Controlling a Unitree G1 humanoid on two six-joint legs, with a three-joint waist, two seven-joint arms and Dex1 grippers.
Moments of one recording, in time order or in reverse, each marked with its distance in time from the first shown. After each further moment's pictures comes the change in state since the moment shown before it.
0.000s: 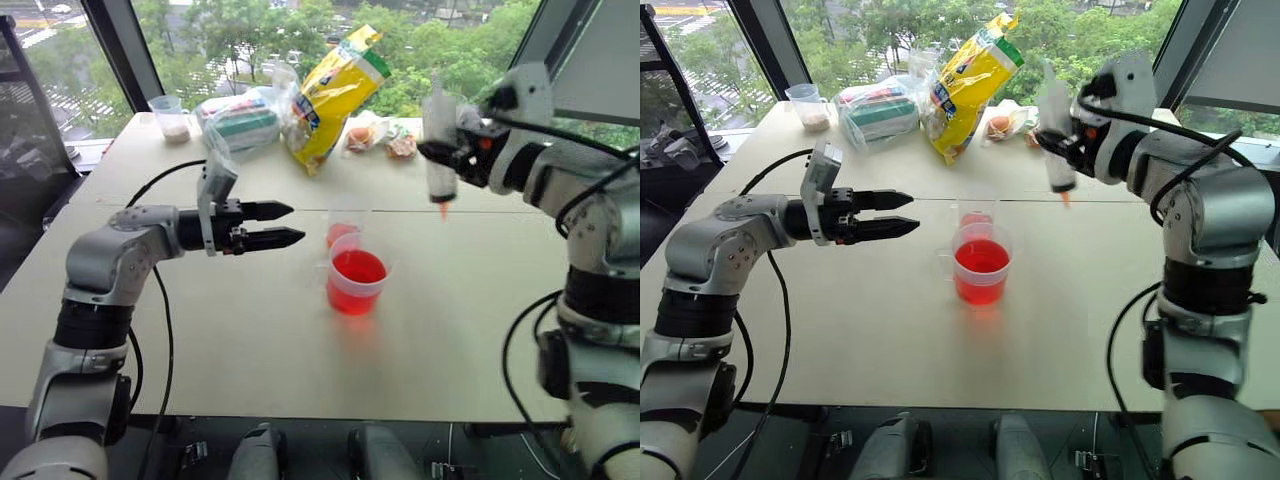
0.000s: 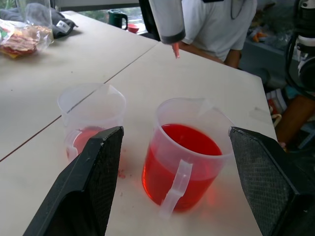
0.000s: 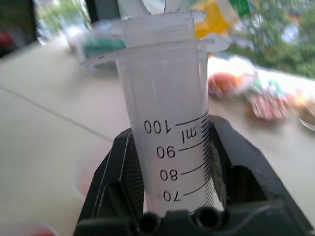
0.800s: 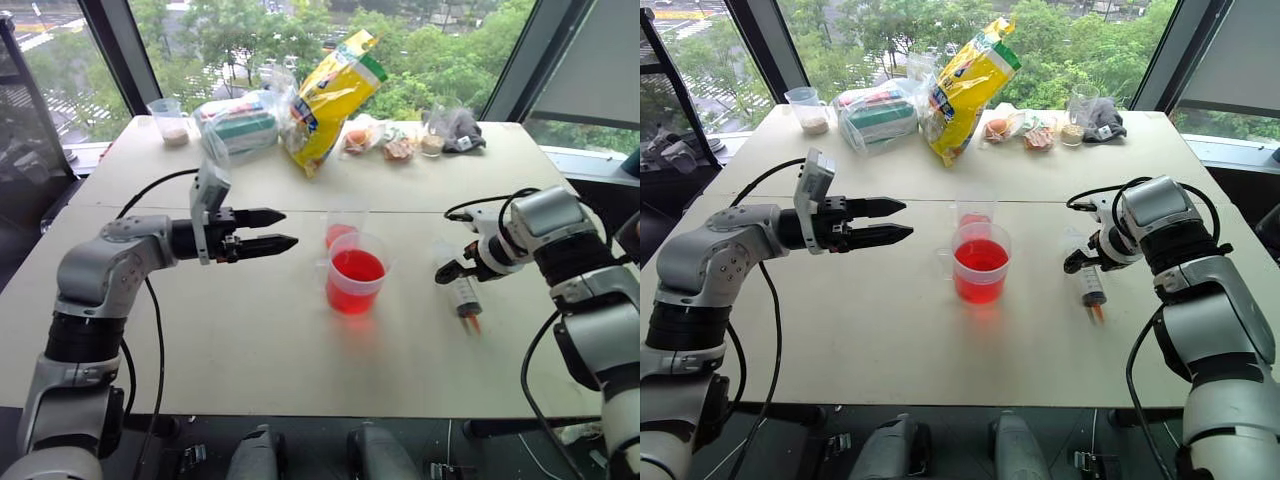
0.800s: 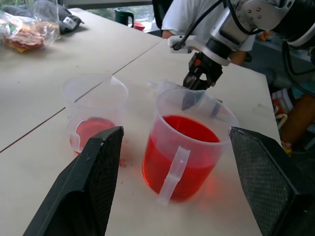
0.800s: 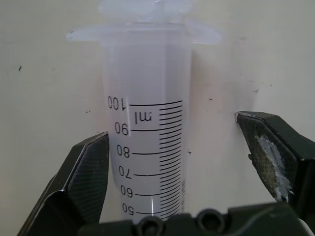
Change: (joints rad) left arm 0.102 0.020 0.039 -0.073 -0.015 0.004 0.044; right arm -0.165 -0.245 0.723 0.963 -0.159 0.269 0.147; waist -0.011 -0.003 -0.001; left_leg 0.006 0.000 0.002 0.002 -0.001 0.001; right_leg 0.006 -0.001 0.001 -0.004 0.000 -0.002
